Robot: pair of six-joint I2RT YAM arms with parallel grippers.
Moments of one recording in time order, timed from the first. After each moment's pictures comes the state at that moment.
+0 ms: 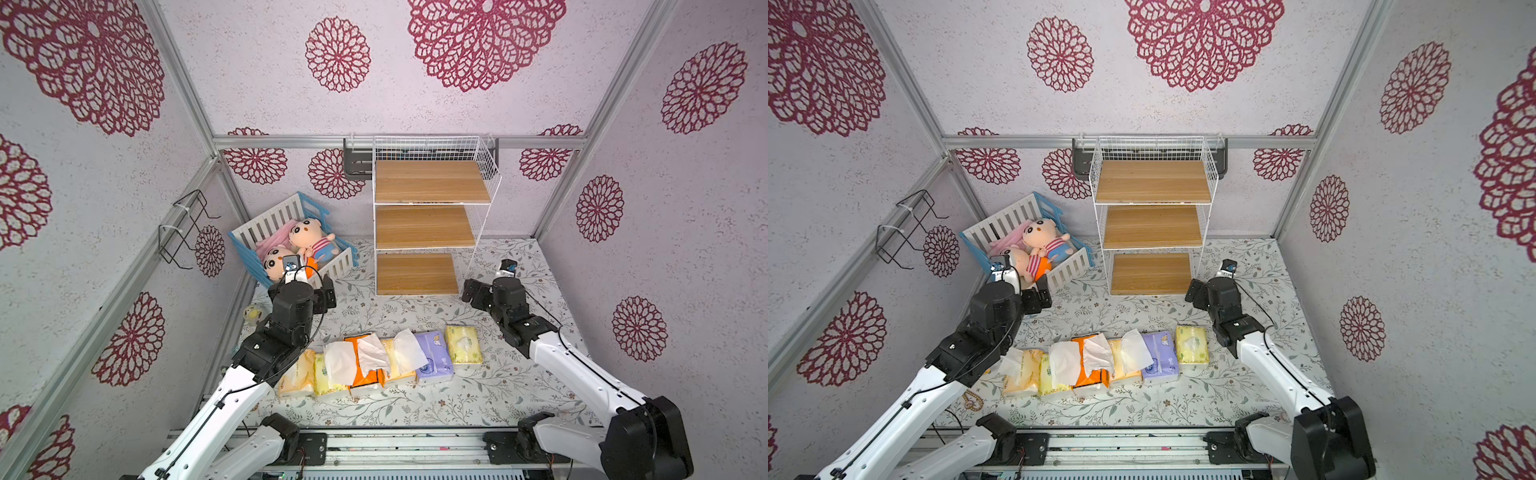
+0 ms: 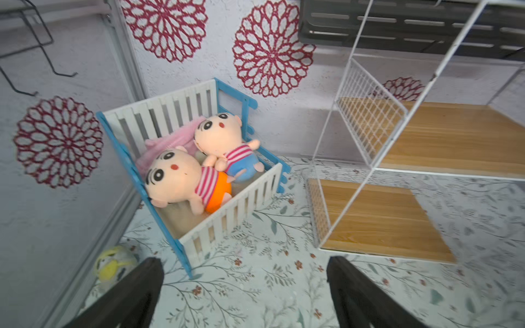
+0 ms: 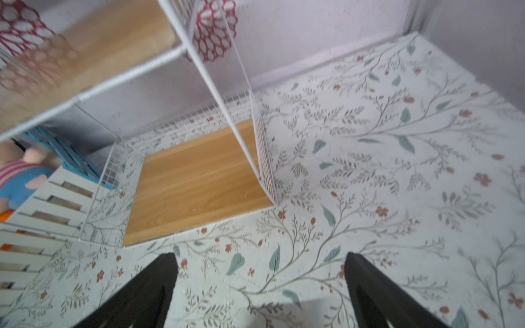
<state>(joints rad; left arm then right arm) -0.47 0.91 0.92 -0.37 -0.60 -0.22 0.27 1.17 0.76 -0.05 0.24 0.45</state>
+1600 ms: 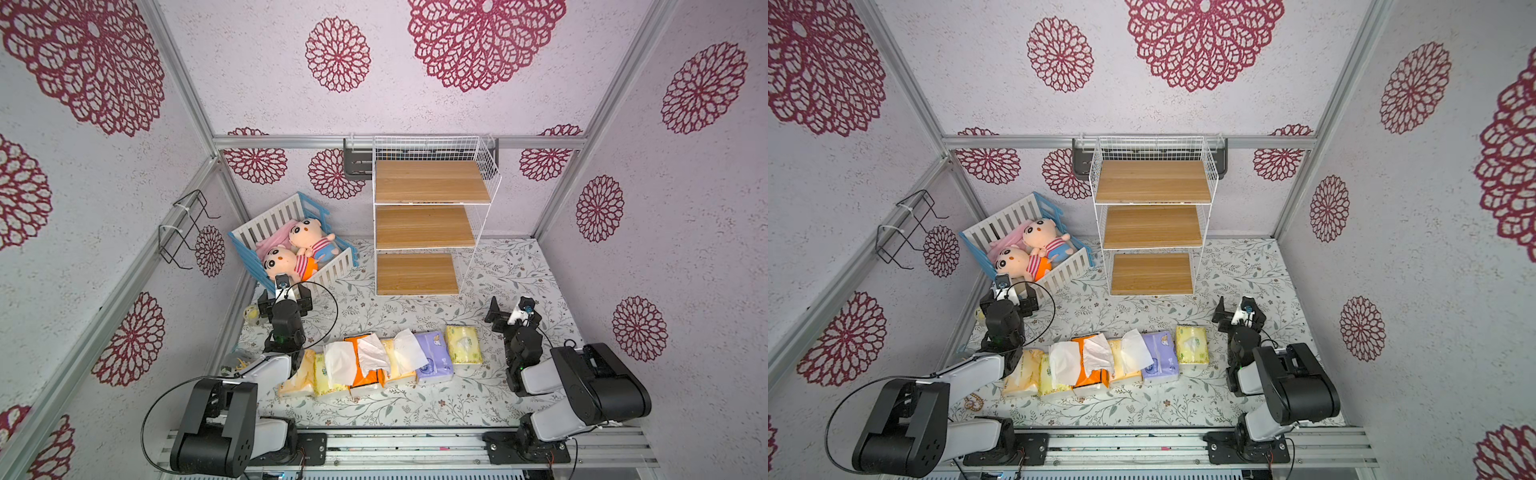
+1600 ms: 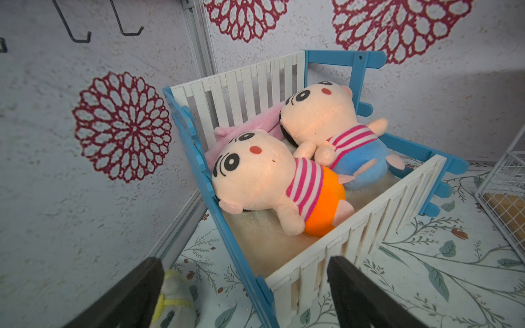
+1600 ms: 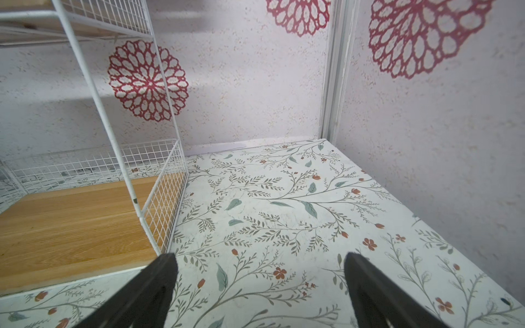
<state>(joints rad) -0.09 1.29 0.40 0.73 -0.50 0.05 0.07 1.54 0.15 1.34 0.26 0.04</state>
